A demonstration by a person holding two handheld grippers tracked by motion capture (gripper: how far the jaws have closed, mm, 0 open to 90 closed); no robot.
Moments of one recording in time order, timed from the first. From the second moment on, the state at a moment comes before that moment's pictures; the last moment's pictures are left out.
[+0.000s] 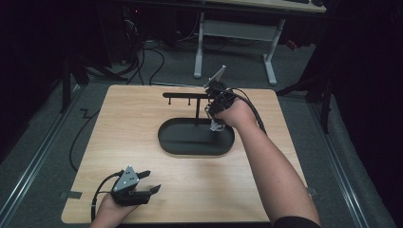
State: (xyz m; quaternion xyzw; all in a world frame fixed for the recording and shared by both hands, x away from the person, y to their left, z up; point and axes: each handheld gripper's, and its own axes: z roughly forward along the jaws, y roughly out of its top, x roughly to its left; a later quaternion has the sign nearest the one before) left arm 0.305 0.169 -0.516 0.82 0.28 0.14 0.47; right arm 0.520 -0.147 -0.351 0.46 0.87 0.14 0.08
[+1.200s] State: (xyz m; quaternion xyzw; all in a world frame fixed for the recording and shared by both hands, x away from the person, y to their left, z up) left arm 0.307 0.163 -0.521 0.83 0.28 0.13 0.46; right arm 0.412 -0.216 -0.447 0.47 0.84 0.24 0.08
